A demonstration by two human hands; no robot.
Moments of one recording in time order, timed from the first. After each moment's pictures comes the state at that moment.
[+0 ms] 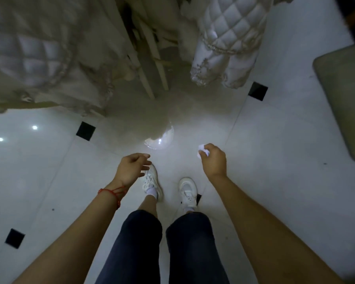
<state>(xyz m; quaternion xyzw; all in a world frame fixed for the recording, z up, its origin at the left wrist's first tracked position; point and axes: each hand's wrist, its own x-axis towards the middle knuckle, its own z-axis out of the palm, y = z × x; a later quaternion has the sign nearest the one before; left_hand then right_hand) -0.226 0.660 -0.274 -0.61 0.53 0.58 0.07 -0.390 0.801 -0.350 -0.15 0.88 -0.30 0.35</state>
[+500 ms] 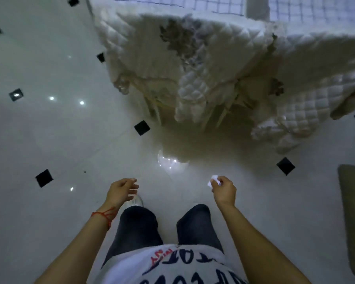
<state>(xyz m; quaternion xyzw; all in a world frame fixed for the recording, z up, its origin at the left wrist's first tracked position) -0.002 0.699 -0.152 -0.74 0.33 0.57 -0.13 -0.274 0.768 -0.200 -0.19 0.85 -0.26 0.42</state>
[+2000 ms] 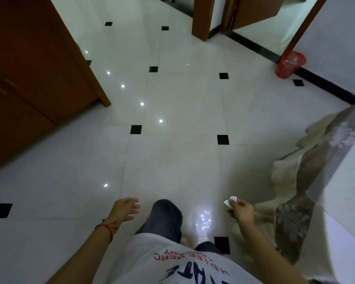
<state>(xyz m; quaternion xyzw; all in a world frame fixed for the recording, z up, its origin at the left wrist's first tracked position) 0.499 0.225 -0.119 -0.79 0.05 0.54 -0.30 0.181 0.093 -0.145 -0.32 0.76 -0.20 0.53</state>
